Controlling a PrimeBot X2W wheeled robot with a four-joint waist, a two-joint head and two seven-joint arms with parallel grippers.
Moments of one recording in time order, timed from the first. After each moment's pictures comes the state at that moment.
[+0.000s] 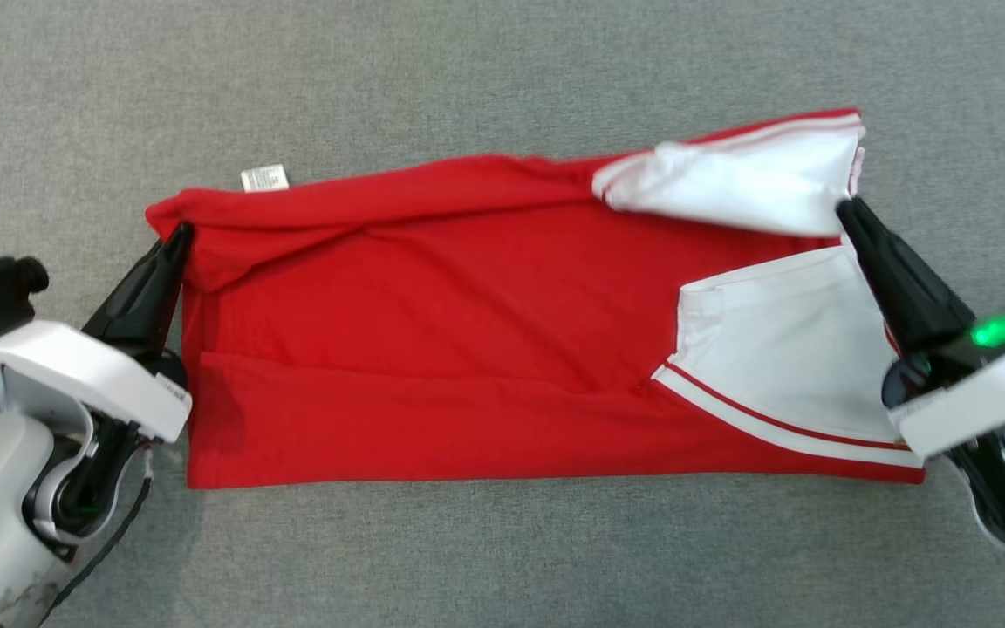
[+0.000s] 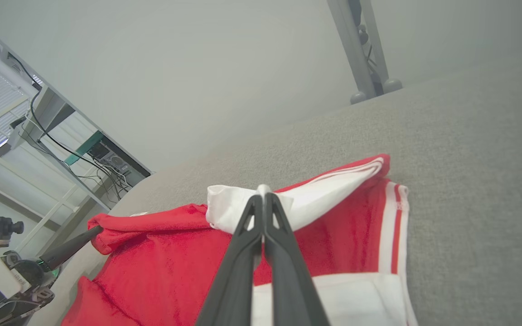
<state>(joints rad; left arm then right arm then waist) -0.57 0.63 -0.68 0.28 -1.15 -0.01 -0.18 -0.39 -0.46 0.34 -0.02 0.97 0.13 -0.01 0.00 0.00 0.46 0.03</state>
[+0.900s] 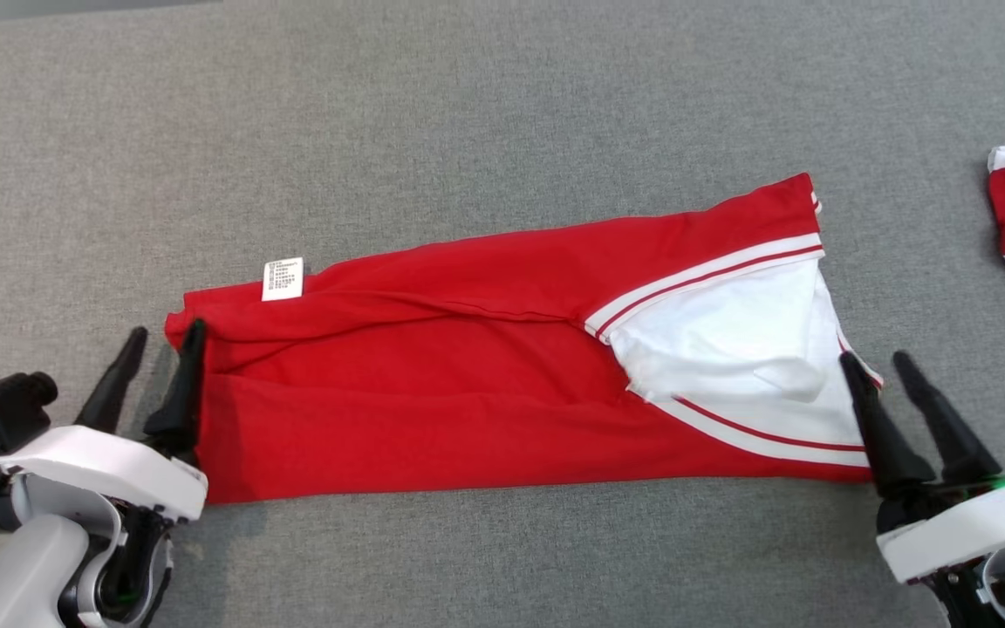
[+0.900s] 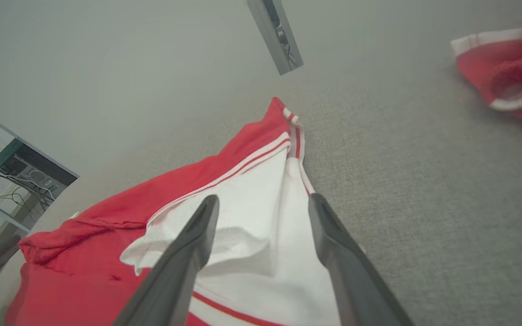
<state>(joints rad) -0.34 0.58 -0.59 0.22 -1.14 0.13 -0.26 -0.03 -0.19 0.06 -0.08 0.68 0.13 0.07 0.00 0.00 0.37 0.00</state>
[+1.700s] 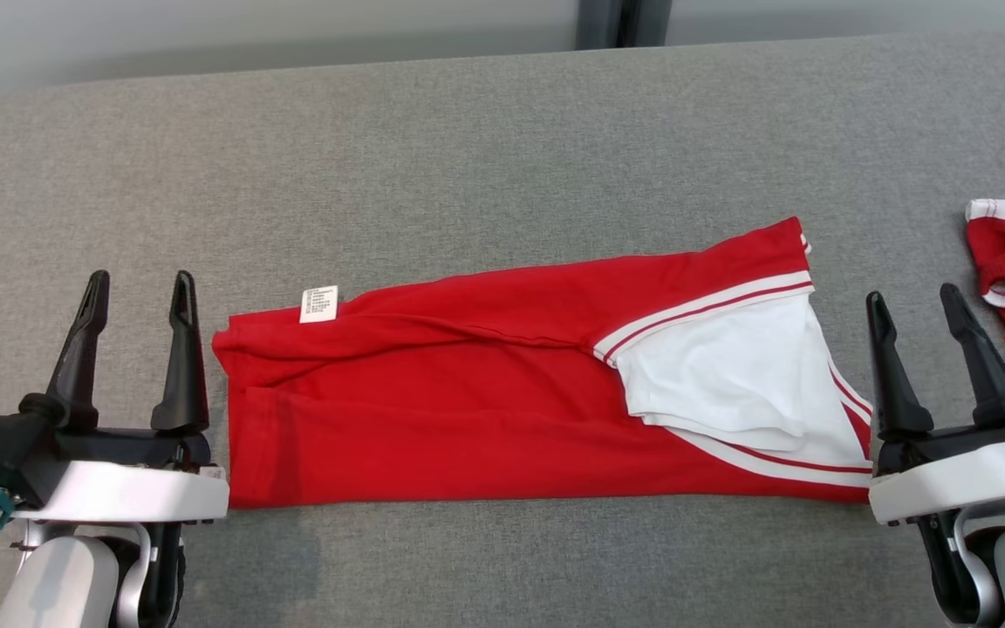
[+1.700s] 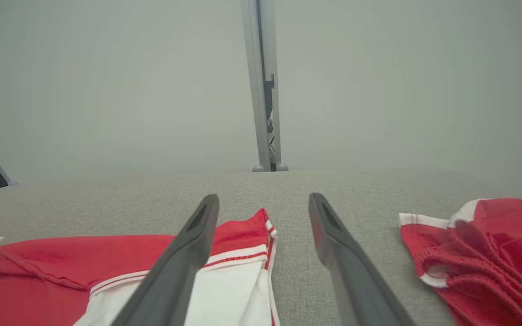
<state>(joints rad) -0.16 0.30 -0.14 0.00 -0.44 0.11 -0.26 -0.18 -0.14 0.00 0.09 0.25 0.13 -0.18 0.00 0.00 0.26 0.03</state>
